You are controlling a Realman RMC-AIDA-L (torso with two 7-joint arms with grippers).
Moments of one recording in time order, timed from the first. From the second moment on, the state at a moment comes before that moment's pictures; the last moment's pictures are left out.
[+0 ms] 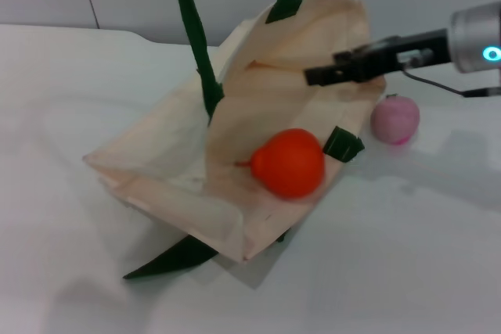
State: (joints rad) left arm -0.55 -2.03 1.20 1.99 -0.72 -1.28 0.50; right arm 0.92 1.97 -1.02 -0.57 1.09 1.21 -1.11
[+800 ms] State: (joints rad) left arm -0.47 -2.03 1.19 2.00 -0.66 -1.24 0.46; right arm 0.73 1.99 -0.82 -0.95 0.78 1.29 -0.93
